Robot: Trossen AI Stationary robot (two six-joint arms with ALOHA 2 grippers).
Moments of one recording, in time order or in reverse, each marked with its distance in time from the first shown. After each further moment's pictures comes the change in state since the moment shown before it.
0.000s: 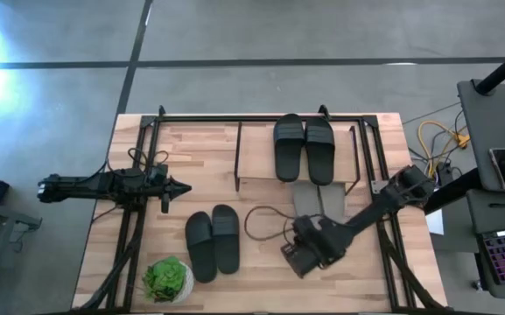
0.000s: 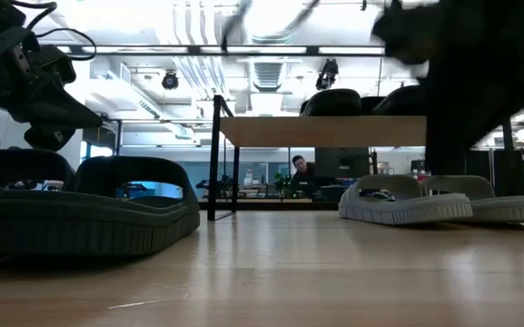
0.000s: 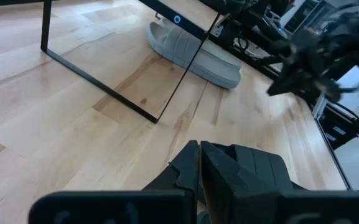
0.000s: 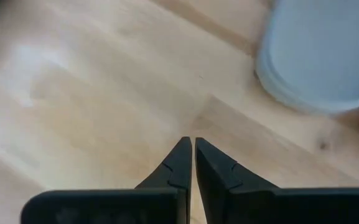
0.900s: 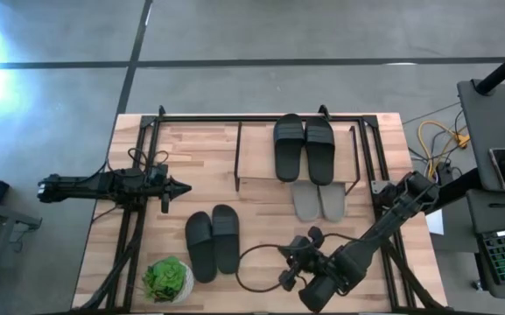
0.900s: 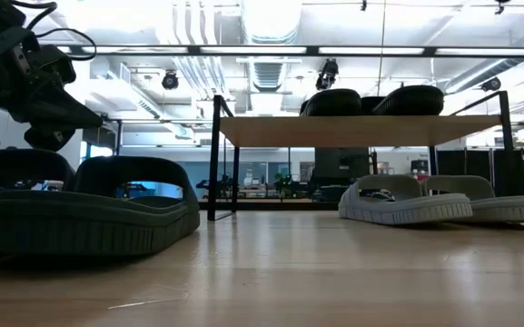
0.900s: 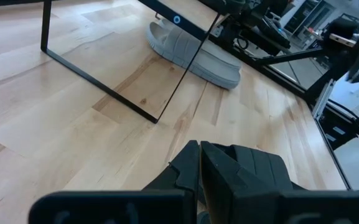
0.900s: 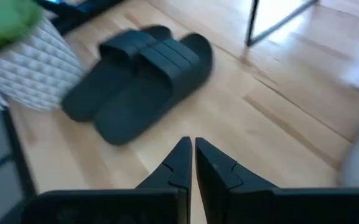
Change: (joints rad) left arm 0.000 0.000 0.000 0.000 0.000 0.000; right arm 0.148 0.014 0.248 0.097 0.410 -0.285
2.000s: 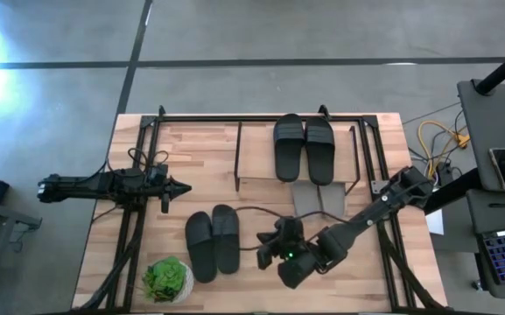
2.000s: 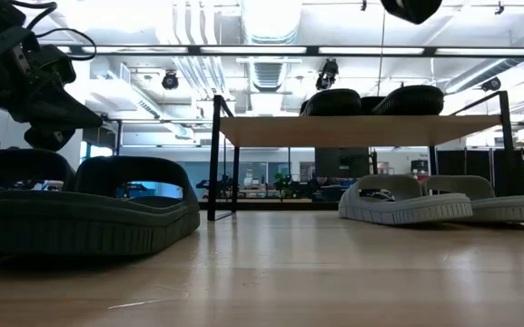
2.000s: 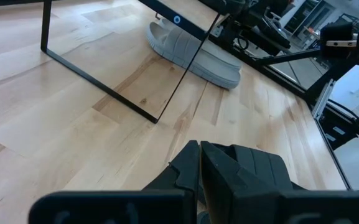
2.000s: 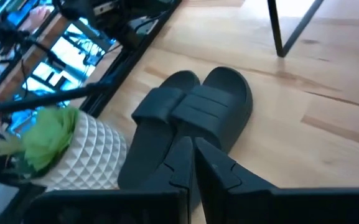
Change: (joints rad) left arm 0.000 0.000 0.000 0.000 0.000 0.000; right arm -0.156 0.000 -0.002 0.281 -0.031 0.115
